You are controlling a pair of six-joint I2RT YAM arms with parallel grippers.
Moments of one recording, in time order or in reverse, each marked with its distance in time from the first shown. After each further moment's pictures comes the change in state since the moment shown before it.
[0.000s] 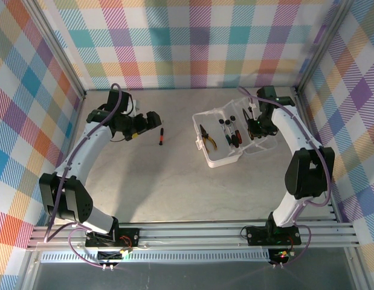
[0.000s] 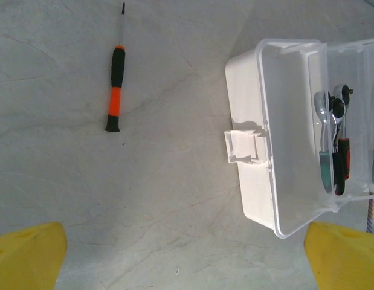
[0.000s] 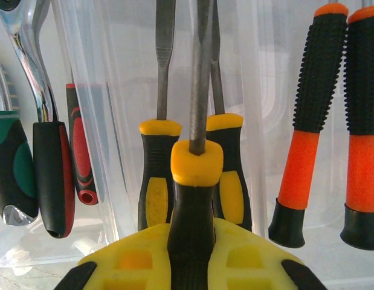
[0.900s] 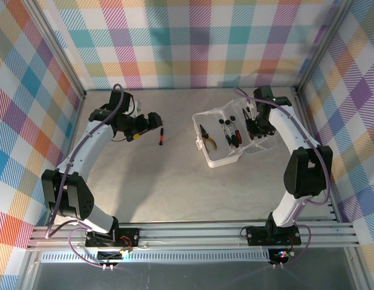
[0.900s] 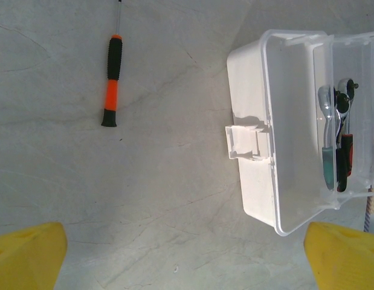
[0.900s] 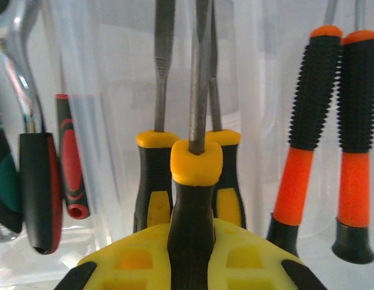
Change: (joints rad) left arm 0.000 0.025 0.000 0.000 0.019 0.000; right arm 0.024 0.015 0.000 0.024 0.073 -0.008
